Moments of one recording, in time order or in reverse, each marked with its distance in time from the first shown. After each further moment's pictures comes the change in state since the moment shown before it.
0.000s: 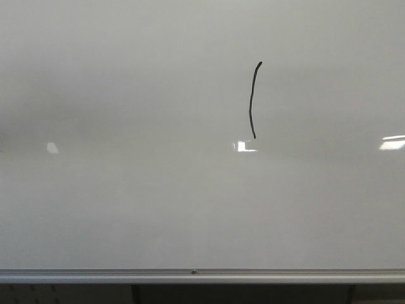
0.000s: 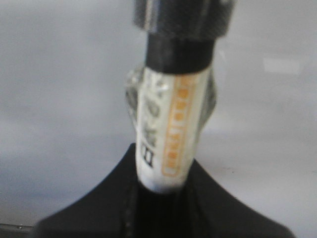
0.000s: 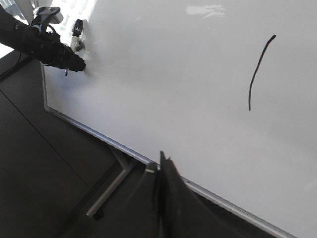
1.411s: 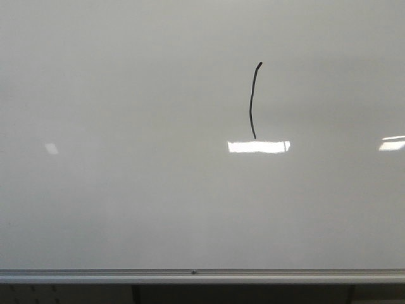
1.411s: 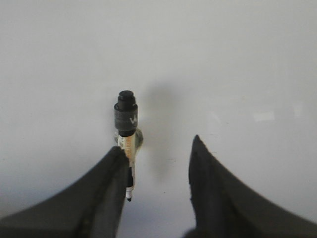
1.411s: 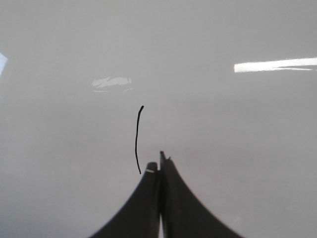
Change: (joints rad) left arm -0.108 -0.549 0.148 0.123 0.054 0.000; right arm -0.073 -0.002 0.079 0.011 -0.421 0.021
